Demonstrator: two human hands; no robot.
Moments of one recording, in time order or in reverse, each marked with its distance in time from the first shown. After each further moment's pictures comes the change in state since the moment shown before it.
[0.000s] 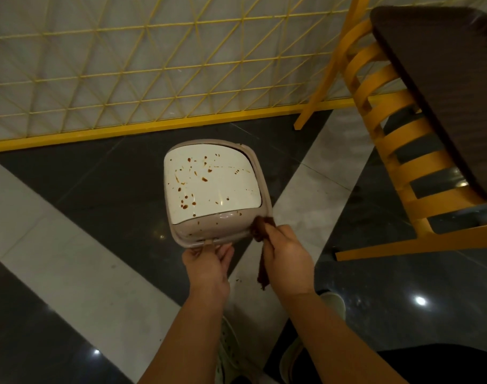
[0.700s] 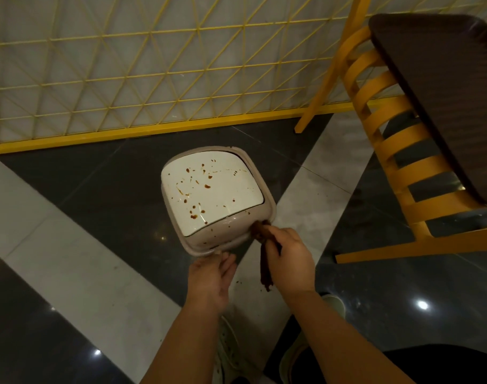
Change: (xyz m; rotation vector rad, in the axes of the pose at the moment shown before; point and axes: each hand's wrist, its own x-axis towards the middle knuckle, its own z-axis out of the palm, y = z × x) left_hand -0.010 0.001 -0.014 0.139 -0.060 -0.140; right_hand 0.002 0.005 0.000 0.214 0.009 0.123
